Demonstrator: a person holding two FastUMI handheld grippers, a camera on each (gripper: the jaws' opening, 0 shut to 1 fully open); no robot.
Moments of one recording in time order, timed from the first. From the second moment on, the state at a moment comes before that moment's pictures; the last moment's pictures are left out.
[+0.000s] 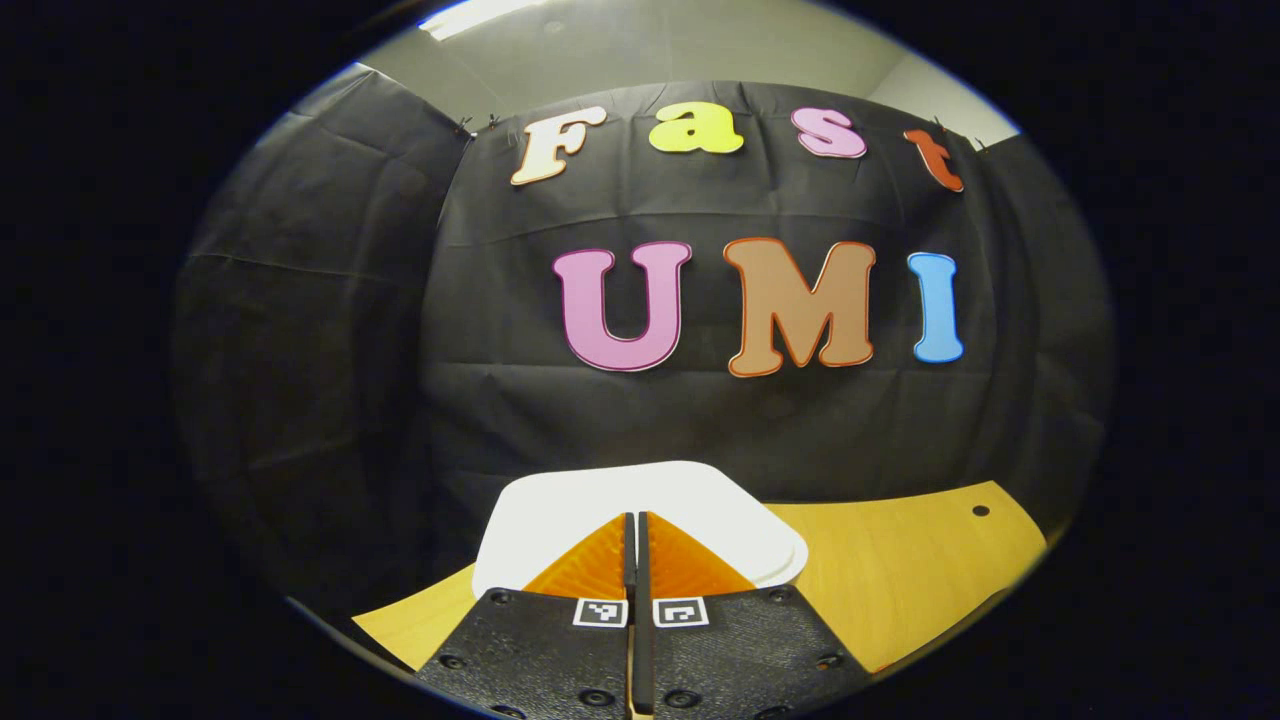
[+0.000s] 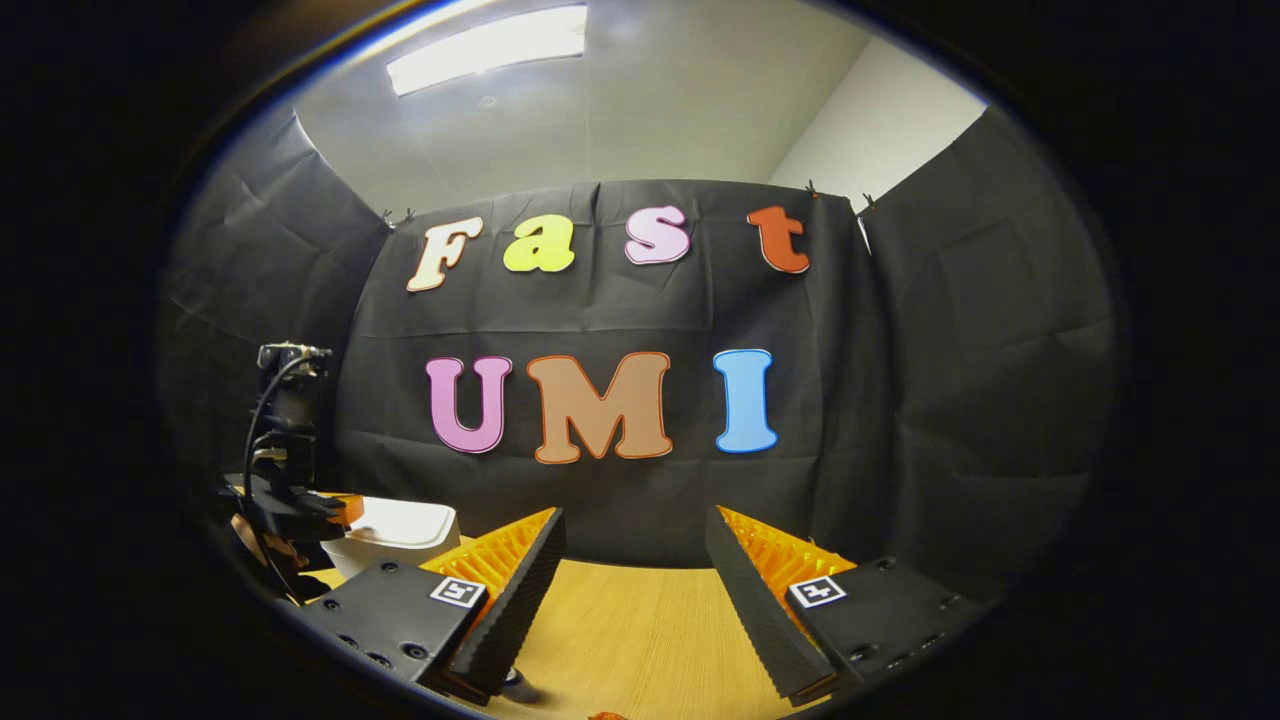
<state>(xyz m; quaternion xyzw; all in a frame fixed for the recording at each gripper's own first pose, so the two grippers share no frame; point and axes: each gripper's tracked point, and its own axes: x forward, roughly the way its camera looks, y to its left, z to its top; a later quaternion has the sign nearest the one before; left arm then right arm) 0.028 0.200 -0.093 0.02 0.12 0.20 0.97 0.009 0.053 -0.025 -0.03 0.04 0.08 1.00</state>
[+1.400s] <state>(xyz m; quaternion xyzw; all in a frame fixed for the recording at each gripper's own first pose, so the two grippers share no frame) 0.001 0.139 0.013 0.04 -0.01 0.12 0.99 0.011 0.067 -0.015 -0.02 0.03 0.11 0.99</state>
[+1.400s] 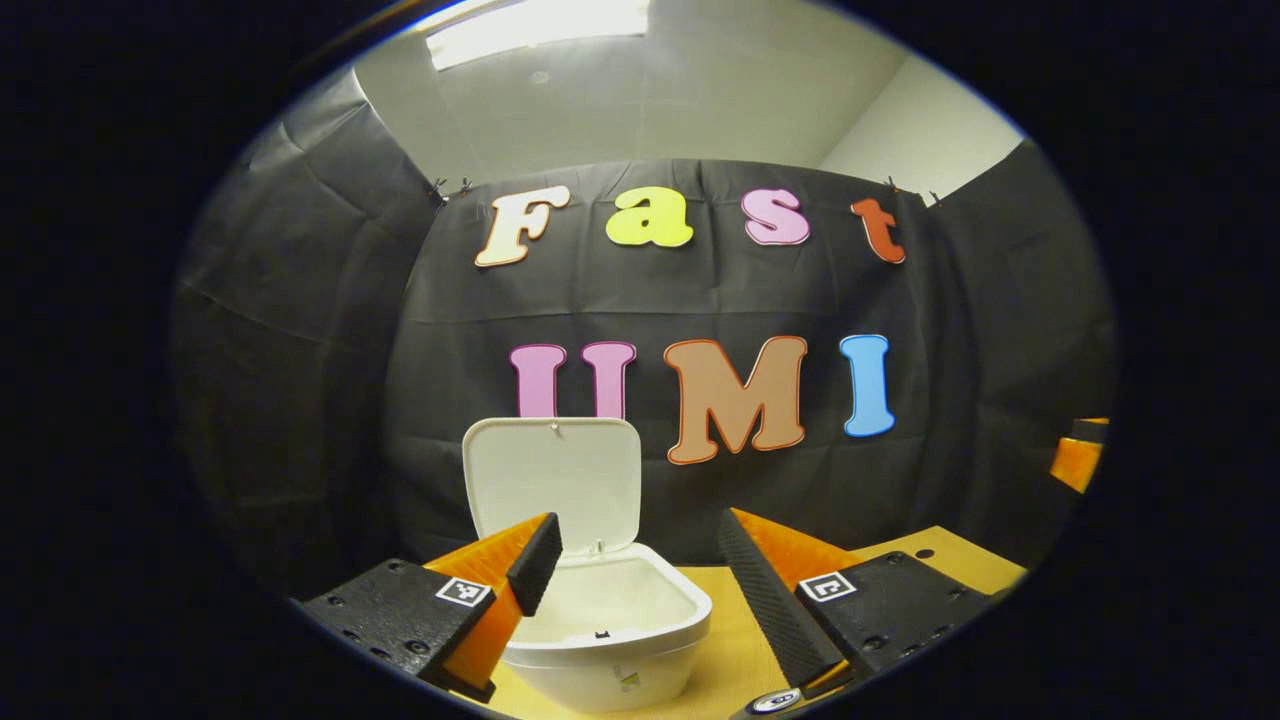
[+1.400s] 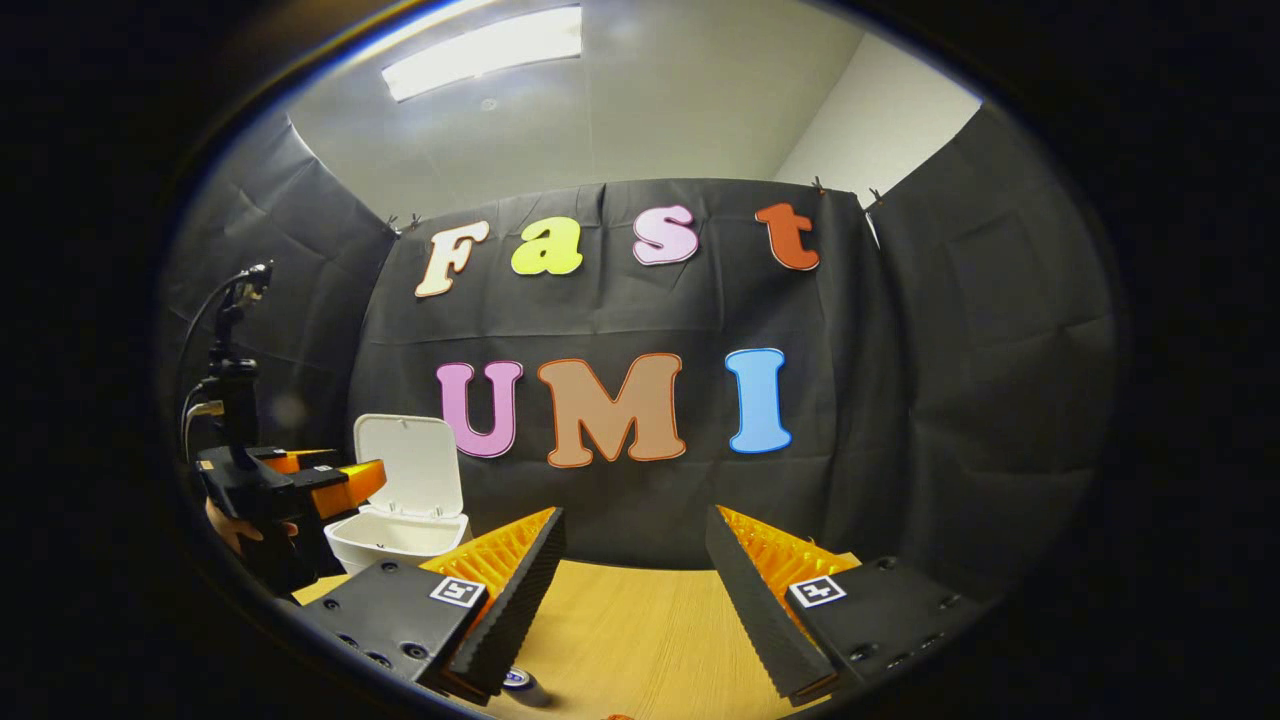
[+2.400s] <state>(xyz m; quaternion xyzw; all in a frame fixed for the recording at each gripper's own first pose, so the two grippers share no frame) -0.073 0.115 0.031 0.05 -0.04 0.14 0.99 0.003 0.079 -0.238 -0.08 0.27 0.17 0.94</state>
